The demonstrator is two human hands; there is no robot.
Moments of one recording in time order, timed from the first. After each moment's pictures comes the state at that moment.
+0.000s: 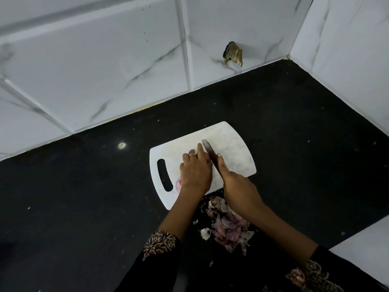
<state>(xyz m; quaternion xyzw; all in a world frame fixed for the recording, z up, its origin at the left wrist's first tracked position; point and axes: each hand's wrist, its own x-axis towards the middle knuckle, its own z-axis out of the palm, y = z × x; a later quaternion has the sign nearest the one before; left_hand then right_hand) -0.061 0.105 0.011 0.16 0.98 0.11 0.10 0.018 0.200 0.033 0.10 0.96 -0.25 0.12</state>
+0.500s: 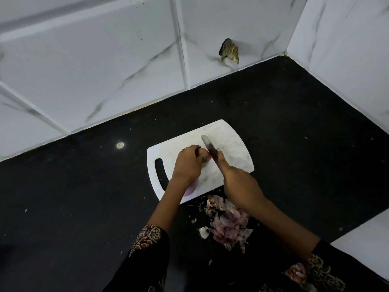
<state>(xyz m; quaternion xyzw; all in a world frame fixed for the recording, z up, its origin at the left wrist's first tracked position) -0.084 0.094 0.021 0.12 0.92 0.33 0.16 0.012 0.207 0.039 0.11 0.95 -0.25 0.12</state>
